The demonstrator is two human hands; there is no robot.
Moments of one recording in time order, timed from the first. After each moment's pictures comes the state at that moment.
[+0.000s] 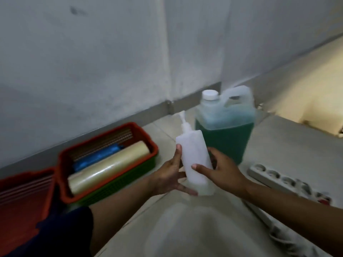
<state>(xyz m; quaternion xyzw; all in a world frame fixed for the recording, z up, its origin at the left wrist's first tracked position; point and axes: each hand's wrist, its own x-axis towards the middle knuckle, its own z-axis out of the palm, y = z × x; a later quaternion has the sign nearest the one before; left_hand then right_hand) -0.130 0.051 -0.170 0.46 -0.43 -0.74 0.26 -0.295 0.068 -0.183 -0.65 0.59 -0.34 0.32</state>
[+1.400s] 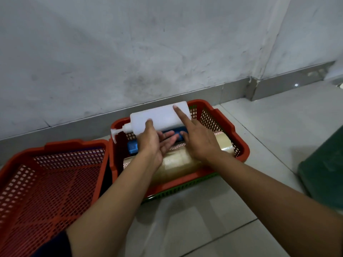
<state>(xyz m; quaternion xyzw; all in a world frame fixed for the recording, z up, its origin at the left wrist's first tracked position) 0.105 -0.066 -0.227 0.58 -0.04 -0.51 0.63 -0.008 -0.116 -0.259 -0.85 0.47 -0.22 0.12</state>
